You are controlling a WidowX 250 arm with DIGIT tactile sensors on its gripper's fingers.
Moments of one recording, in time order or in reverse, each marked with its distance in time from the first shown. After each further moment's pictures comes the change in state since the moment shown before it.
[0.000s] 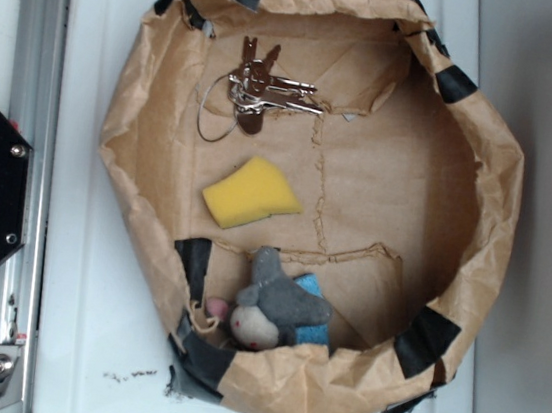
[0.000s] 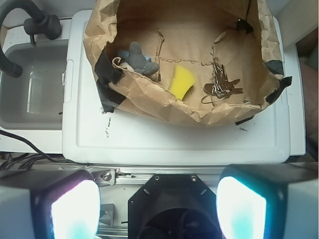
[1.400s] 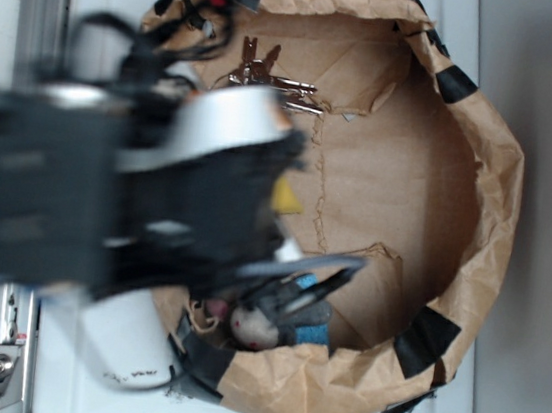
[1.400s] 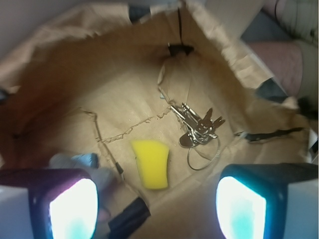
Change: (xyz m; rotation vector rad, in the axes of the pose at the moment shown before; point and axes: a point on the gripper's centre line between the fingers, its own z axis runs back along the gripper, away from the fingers) arm 0.103 0.034 -0.106 0.185 -0.101 0.600
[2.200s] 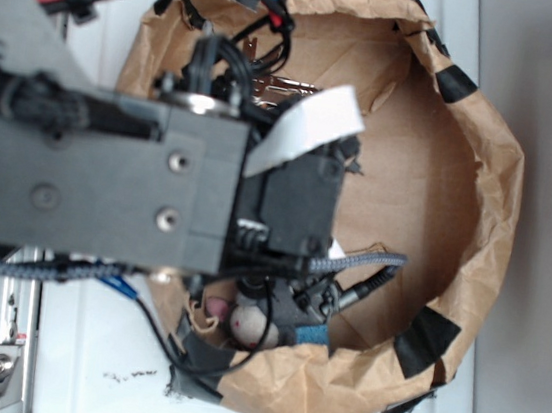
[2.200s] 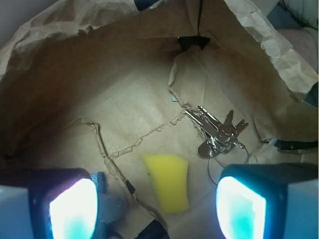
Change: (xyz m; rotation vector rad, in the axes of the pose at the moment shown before) arm 0.007 -0.011 -0.010 -0.033 -0.016 0.025
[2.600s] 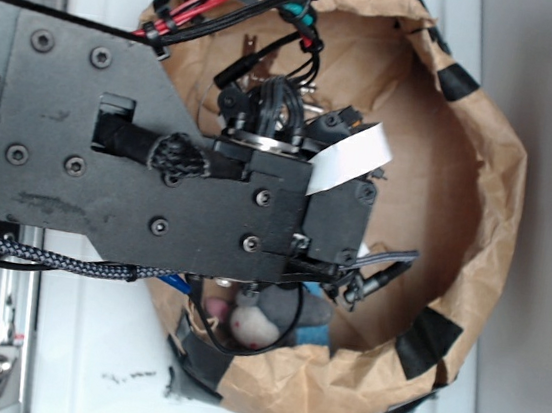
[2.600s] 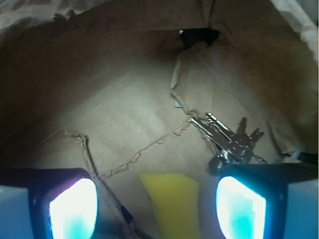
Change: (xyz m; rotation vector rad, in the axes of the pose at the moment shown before) arm 0.005 0.003 -0.042 0.037 -0.018 0.024
